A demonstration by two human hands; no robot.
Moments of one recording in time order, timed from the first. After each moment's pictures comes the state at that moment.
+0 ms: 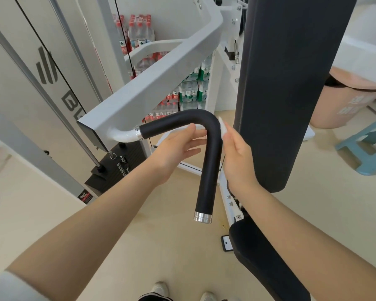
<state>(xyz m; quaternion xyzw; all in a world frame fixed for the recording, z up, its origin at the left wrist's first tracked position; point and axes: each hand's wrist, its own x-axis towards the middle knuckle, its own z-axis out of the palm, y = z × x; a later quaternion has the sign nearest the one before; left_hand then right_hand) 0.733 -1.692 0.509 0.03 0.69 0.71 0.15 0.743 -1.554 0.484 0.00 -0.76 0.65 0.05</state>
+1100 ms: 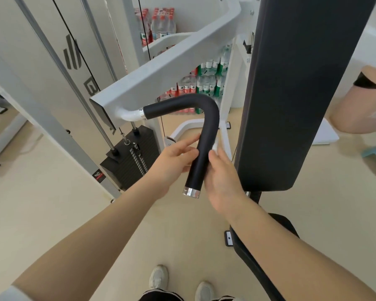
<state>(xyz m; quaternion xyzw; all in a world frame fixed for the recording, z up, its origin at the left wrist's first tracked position) 0.800 -1.671 0.488 -0.05 0.72 0.69 0.09 0.798 -1.555 0.463 -0.05 -0.52 0.83 -0.18</state>
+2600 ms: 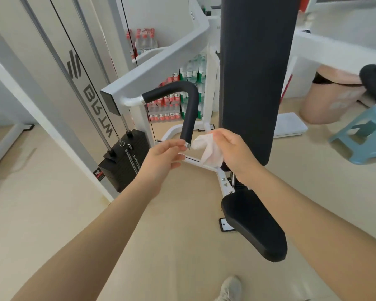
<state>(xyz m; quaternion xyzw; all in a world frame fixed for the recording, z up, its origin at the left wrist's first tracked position) 0.938 -1.661 0.508 -0.09 0.73 0.67 0.02 0.915 -1.494 0.518 0.08 -0.79 0.60 -0.05</state>
